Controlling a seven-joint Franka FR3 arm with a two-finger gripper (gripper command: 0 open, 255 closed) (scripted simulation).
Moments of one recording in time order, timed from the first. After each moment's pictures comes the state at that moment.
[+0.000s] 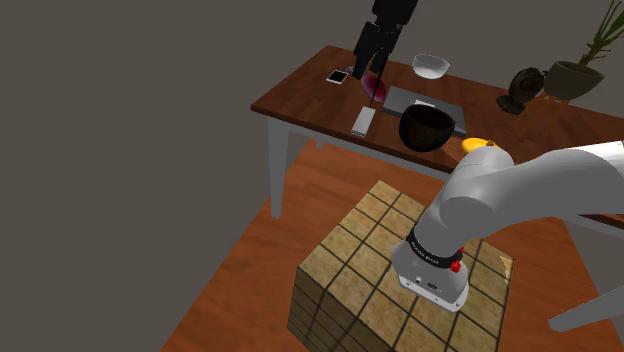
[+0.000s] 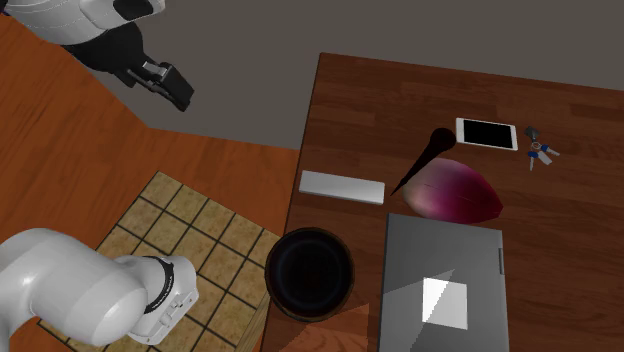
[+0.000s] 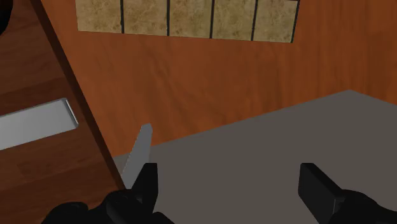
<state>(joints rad) 0.01 -0.82 -0.07 -2.34 0.06 1.62 -0.10</state>
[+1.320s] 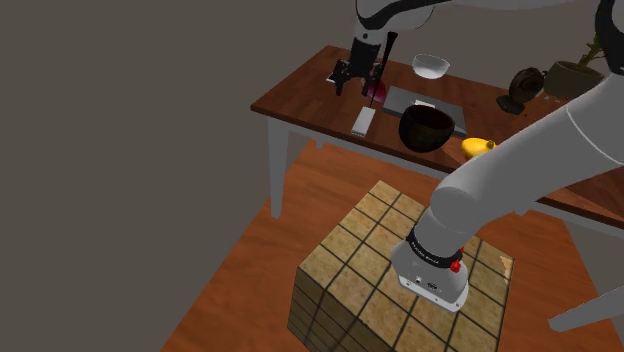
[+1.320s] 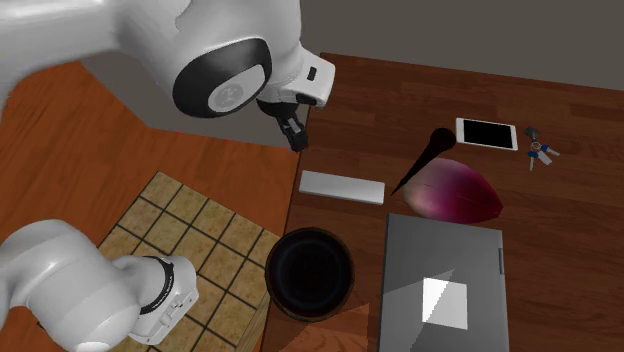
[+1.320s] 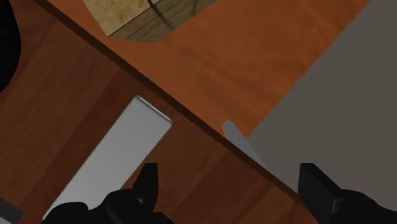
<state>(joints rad) -0.21 -0.36 -0.16 -2.33 -0.02 2.02 0.21</state>
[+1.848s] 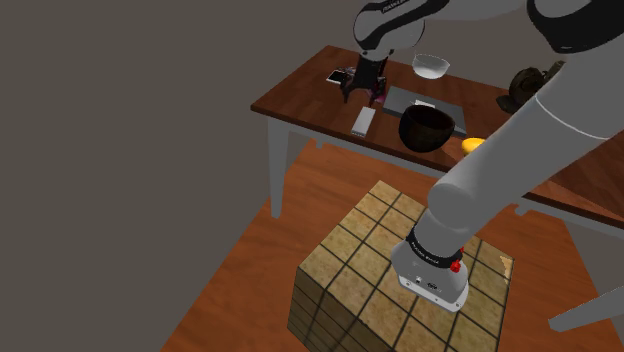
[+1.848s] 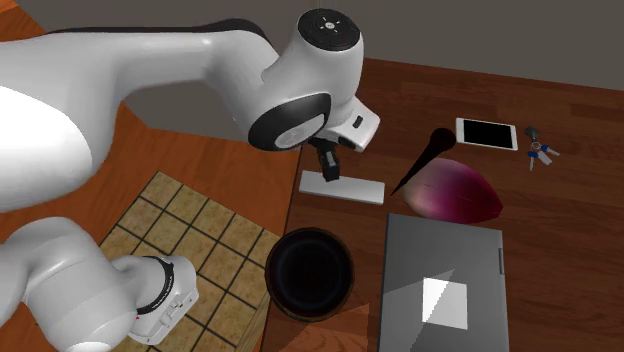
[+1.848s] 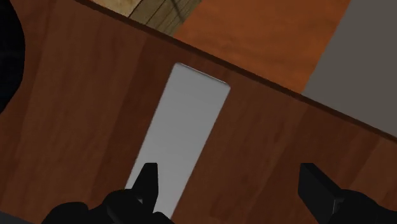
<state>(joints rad) -0.30 -0.16 -0.22 -2.29 -0.03 2.16 0.34</state>
